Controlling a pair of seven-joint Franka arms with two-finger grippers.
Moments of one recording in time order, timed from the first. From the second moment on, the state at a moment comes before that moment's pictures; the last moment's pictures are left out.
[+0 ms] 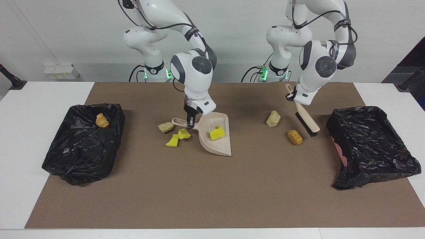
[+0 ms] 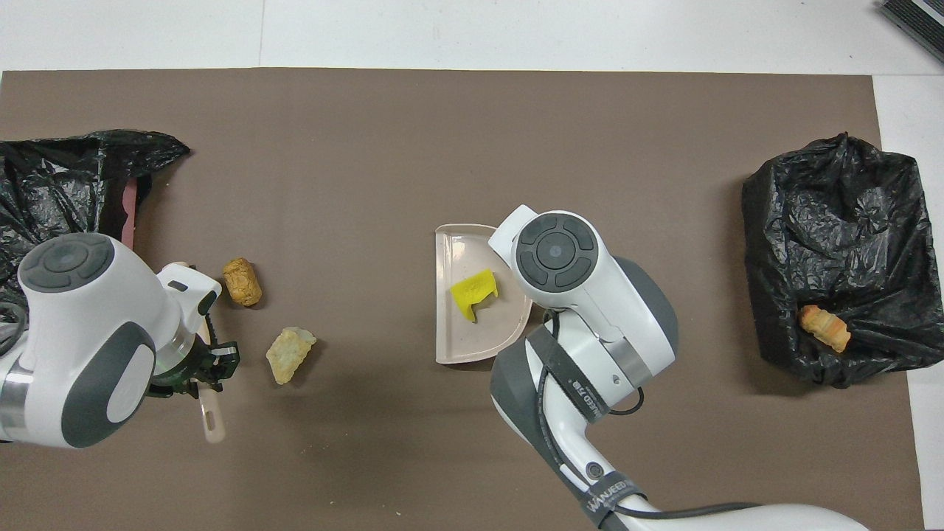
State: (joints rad) left arm -0.21 -0.12 0.02 -2.27 0.05 1.79 -0.52; right arm 0.57 0.25 -0.06 -1.84 -0.20 2.01 -0.98
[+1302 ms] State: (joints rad) left arm -0.40 0.00 -0.07 -2.11 -0.22 1.79 -0.65; right arm 0.62 0.27 -0.06 -1.86 -0.20 2.06 -0.92
